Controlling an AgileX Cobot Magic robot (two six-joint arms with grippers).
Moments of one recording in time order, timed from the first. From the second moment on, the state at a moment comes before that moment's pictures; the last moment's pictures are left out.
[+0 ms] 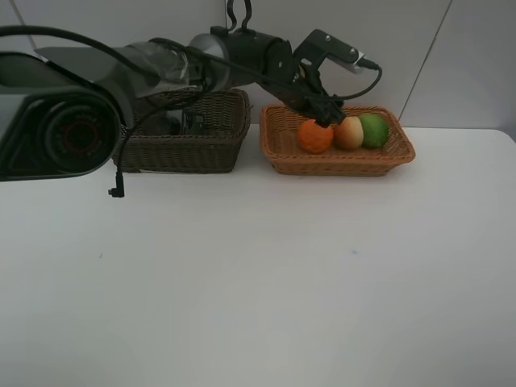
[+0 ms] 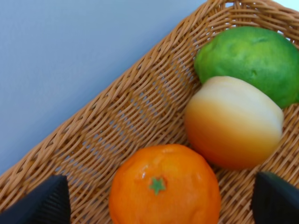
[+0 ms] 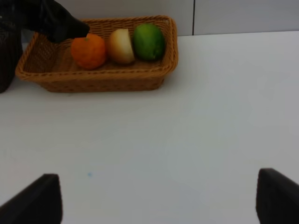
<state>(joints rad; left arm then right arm) -0.67 2.54 -2.20 0.02 0.33 0.14 0.02 0.00 -0.52 -0.01 1.06 0.06</state>
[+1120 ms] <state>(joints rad) -0.68 2.48 -2.20 0.09 0.64 0.05 0.02 0.00 -0.52 -0.01 1.06 0.06</state>
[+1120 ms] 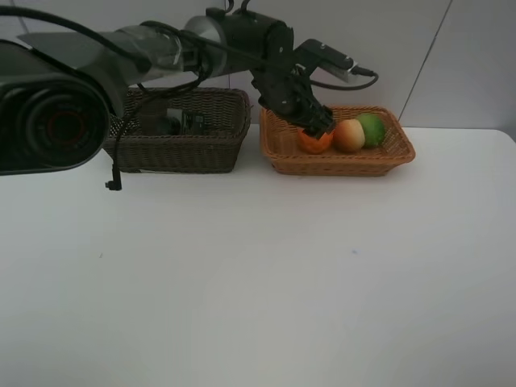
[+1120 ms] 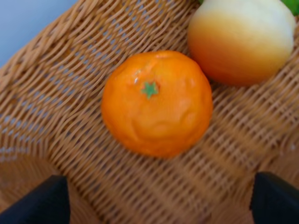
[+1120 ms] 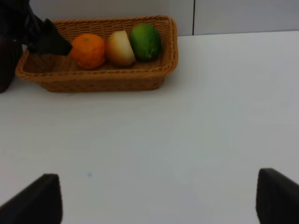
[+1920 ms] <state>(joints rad) -0.69 2.22 -2.20 0.12 1.16 0.02 0.02 0.00 -0.52 -0.01 1.06 0.06</state>
